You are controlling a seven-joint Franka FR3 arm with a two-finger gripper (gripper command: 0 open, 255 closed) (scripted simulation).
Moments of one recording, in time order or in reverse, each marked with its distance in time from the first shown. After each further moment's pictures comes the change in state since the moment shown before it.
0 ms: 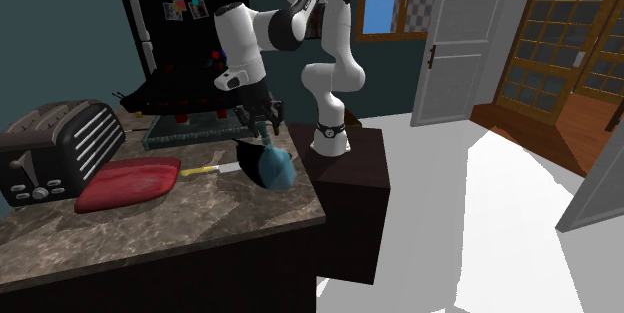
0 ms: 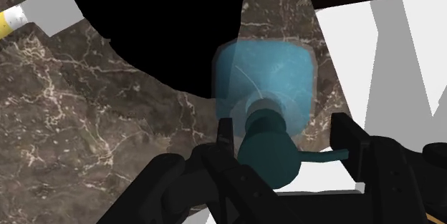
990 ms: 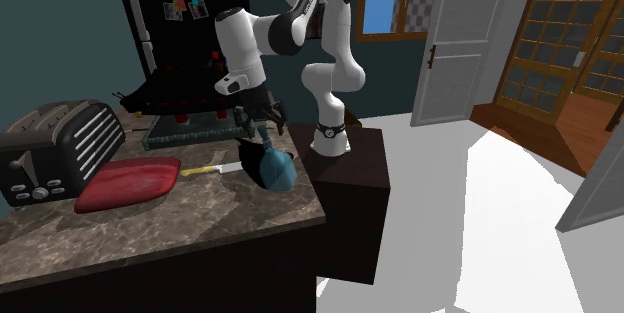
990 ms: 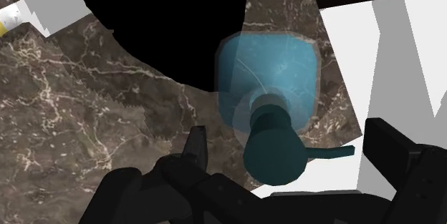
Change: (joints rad) arm 0.000 0.013 -0.005 -0.018 0.003 0.030 -0.008
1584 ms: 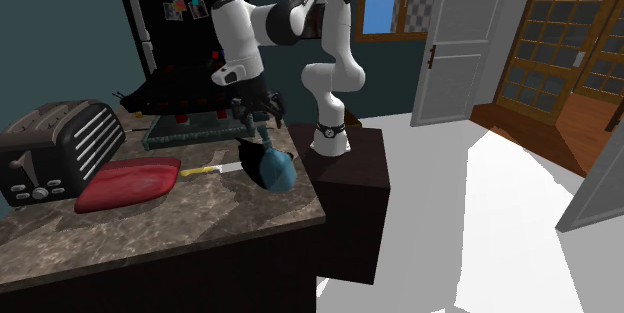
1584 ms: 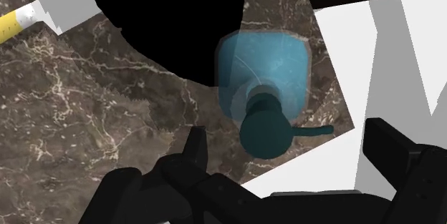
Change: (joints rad) arm -0.001 -0.015 0.005 0.051 -0.004 -0.066 0.008
